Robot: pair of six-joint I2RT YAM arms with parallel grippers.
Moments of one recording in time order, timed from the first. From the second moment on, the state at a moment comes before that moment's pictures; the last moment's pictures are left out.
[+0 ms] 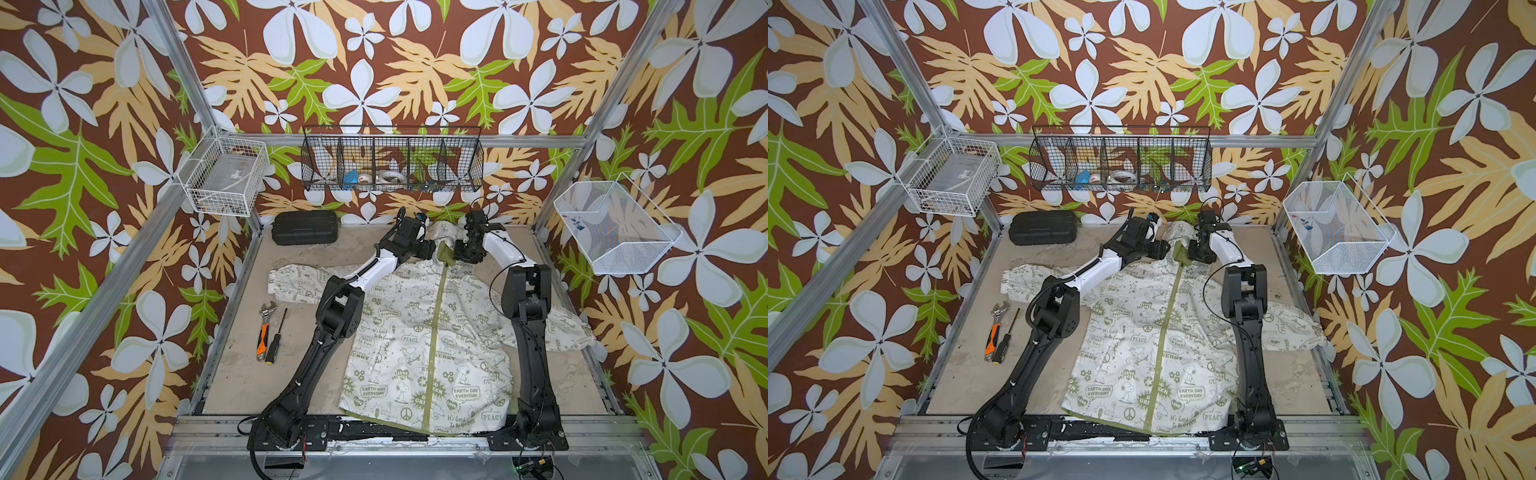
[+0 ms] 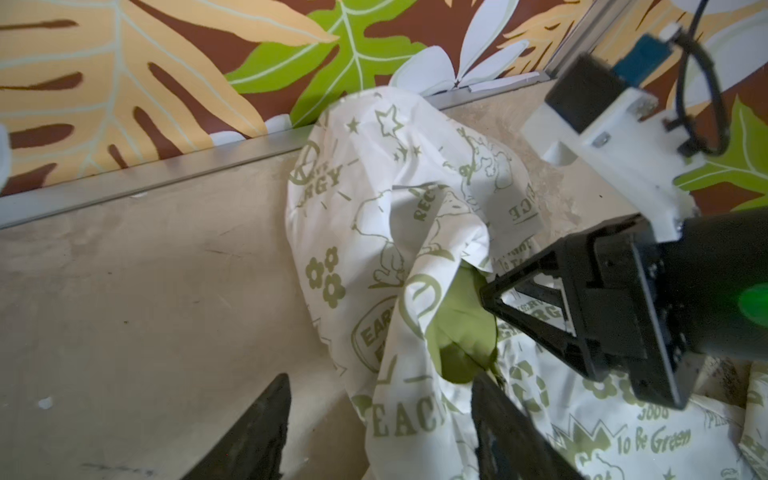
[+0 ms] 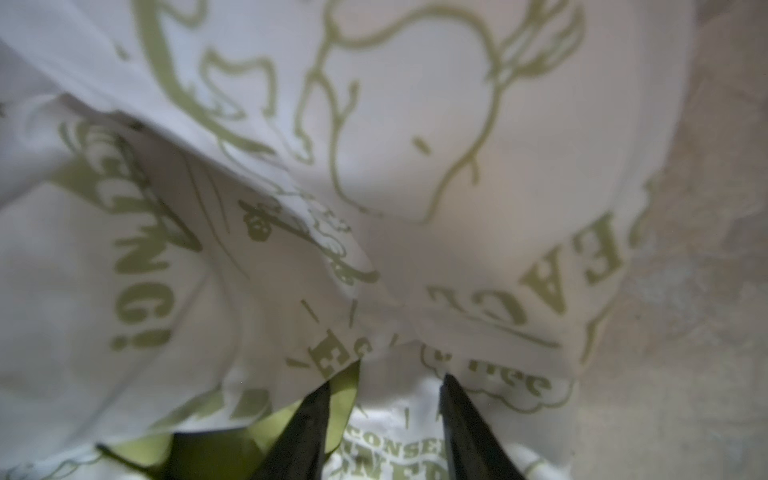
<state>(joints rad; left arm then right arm) -0.58 2.63 2.37 -0.33 0.14 -0.23 0.10 2.52 2.24 -0.90 -0.08 0.29</state>
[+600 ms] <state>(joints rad) -0.41 2.41 1.99 -0.25 0.02 -0.52 0.06 2.28 2.04 -0.80 -0.10 0.27</state>
